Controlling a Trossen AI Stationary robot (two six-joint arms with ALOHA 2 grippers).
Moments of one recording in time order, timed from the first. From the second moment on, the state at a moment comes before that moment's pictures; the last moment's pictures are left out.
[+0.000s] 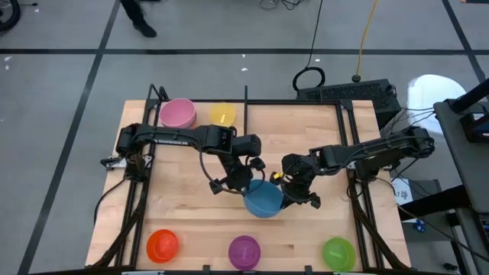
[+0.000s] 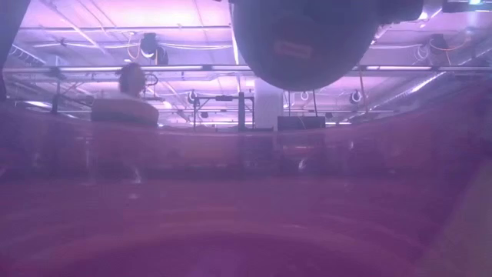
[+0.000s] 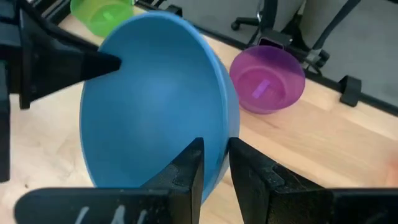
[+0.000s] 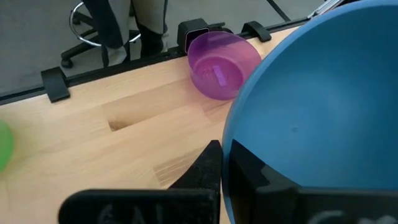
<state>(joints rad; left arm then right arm) -0.03 1.88 1.81 -0.99 0.64 0.90 0.15 1.36 0.97 -0.43 -0.61 -0.76</state>
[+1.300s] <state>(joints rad) -0.01 1.88 1.81 -1.09 0.54 0.91 0.12 1.36 0.97 -0.39 -0.57 -0.64</state>
